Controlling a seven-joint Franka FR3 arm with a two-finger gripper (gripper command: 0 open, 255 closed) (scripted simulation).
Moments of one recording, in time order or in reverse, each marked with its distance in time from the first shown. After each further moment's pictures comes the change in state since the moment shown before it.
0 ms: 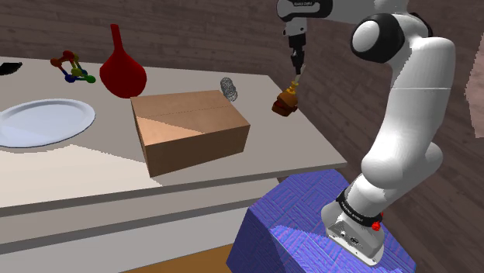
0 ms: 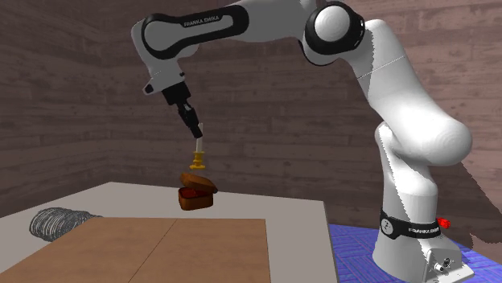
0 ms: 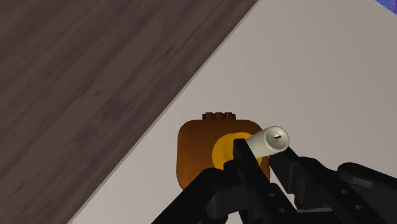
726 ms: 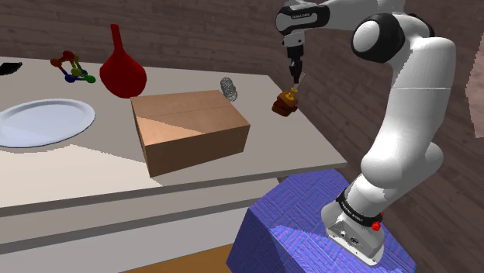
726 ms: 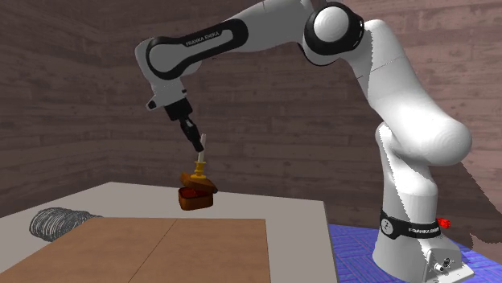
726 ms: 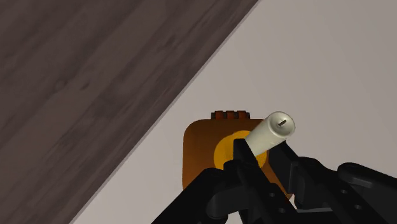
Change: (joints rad) arm -0.013 -0.001 -0.003 -0.124 -0.002 0.128 0.018
